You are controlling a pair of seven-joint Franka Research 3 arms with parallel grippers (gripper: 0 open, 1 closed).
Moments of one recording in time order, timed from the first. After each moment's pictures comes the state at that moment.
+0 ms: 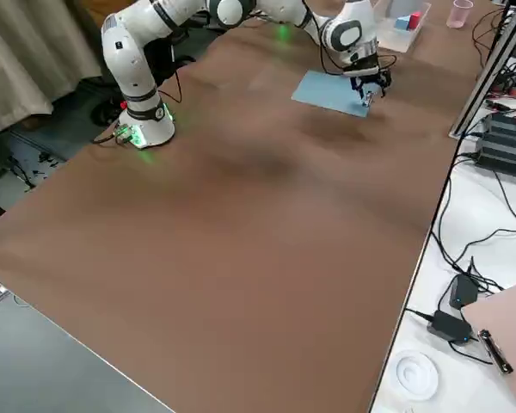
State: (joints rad) left arm -0.04 0.24 -0.14 -1.35 -0.11 1.59 -1.29; right arm 0.82 1.04 -0.16 -1.08 -0.22 2.38 2.34
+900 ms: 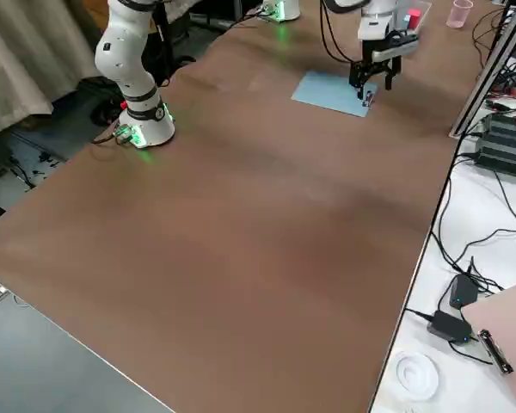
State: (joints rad) left arm -0.27 0.30 -0.14 -1.37 -0.11 1.73 -1.83; right arm 0.47 0.46 -0.16 -1.46 -0.09 2.05 1.00
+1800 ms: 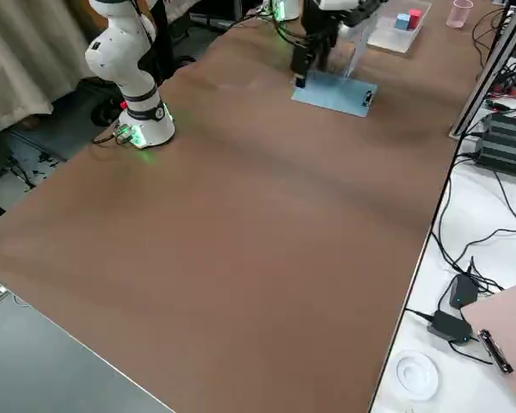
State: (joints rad) left arm -0.44 0.37 -0.14 -1.53 -0.09 1.86 -2.17; right arm 0.15 0.13 -0.16 -1.49 -0.02 1.57 0.06
